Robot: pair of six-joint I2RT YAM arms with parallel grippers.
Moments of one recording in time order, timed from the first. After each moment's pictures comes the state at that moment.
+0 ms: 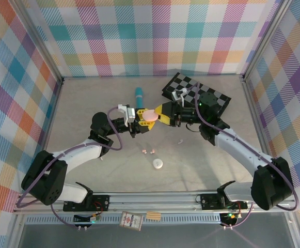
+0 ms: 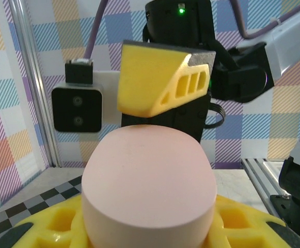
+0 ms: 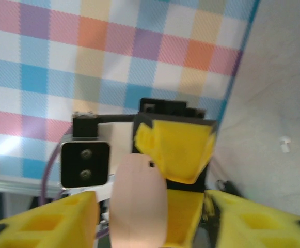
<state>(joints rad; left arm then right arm) -0.51 1.36 0.65 0.99 0.88 -0.10 0.48 1.27 0.93 0.27 -0.95 1.23</state>
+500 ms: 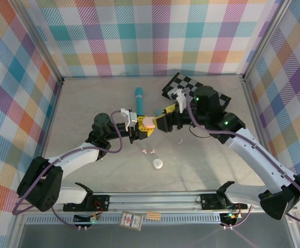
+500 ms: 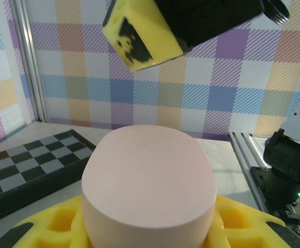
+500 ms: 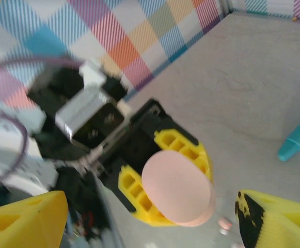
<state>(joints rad) -0.51 1.30 0.61 0.75 0.89 -0.05 0.66 1.18 1.26 -0.54 -0.56 0.16</state>
